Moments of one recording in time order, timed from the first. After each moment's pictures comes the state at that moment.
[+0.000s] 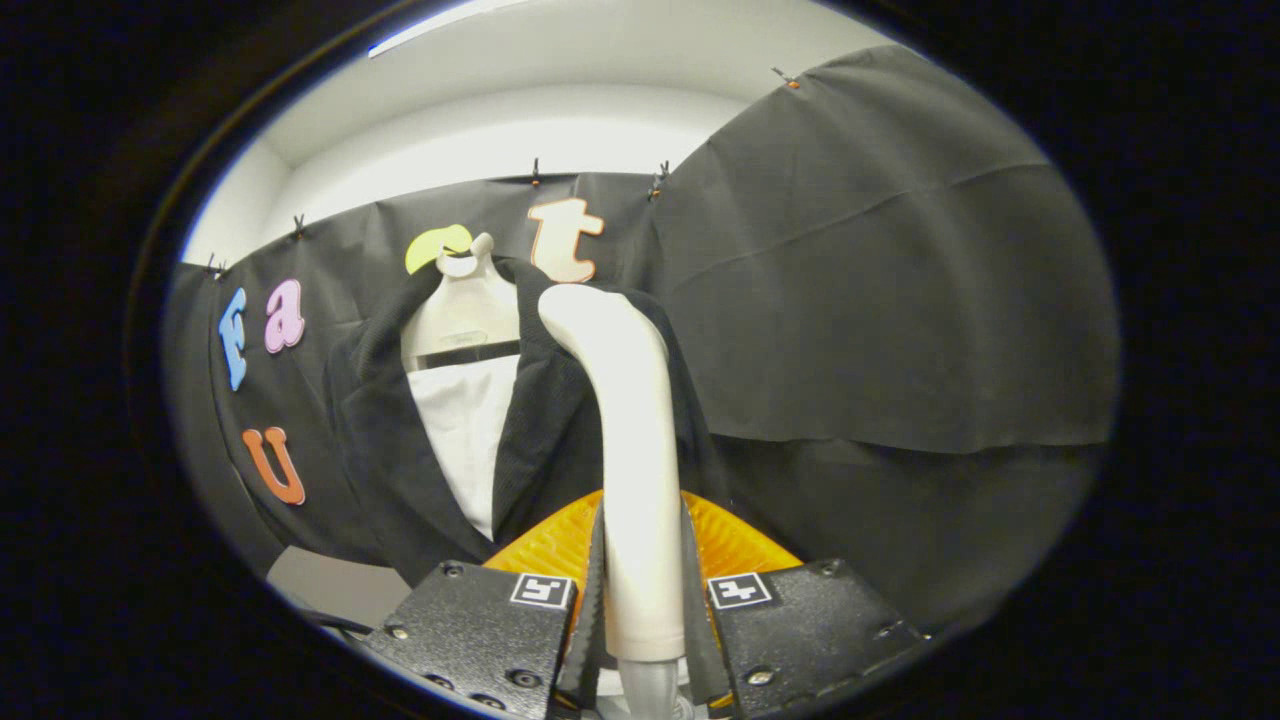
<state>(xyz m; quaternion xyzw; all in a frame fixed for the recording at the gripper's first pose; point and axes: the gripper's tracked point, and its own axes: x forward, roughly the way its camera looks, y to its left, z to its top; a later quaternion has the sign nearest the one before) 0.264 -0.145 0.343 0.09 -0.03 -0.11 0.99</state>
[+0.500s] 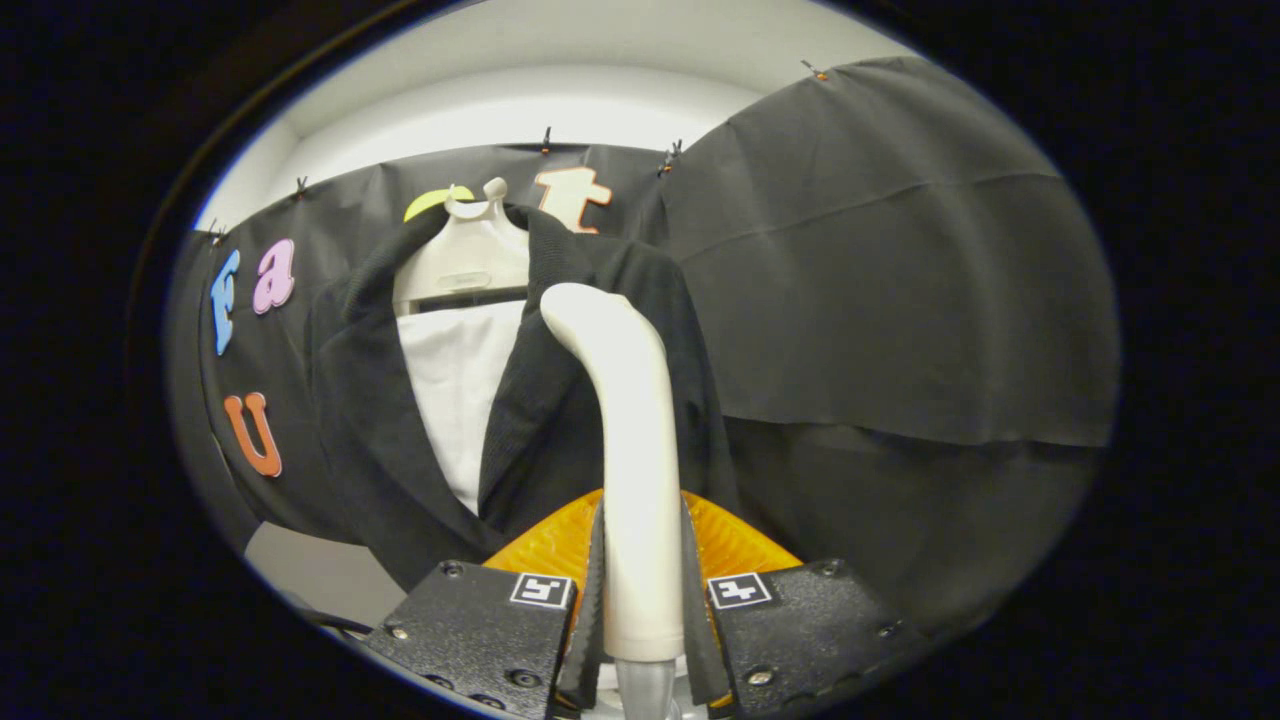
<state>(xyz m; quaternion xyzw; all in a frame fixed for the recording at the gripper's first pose) 0.294 -0.138 0.317 0.07 0.00 -0.14 0.99</state>
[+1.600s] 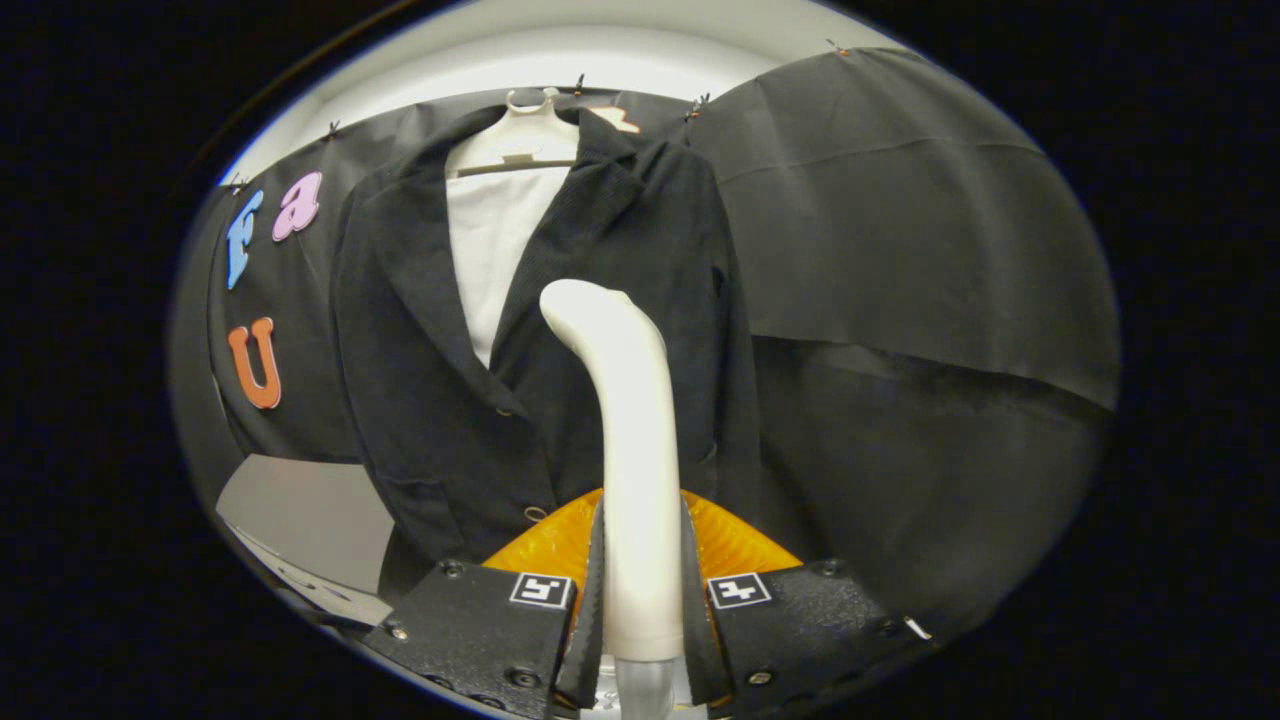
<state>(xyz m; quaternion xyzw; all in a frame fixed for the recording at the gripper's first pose) 0.274 -0.112 0.206 0.04 0.09 -0.13 0.99</state>
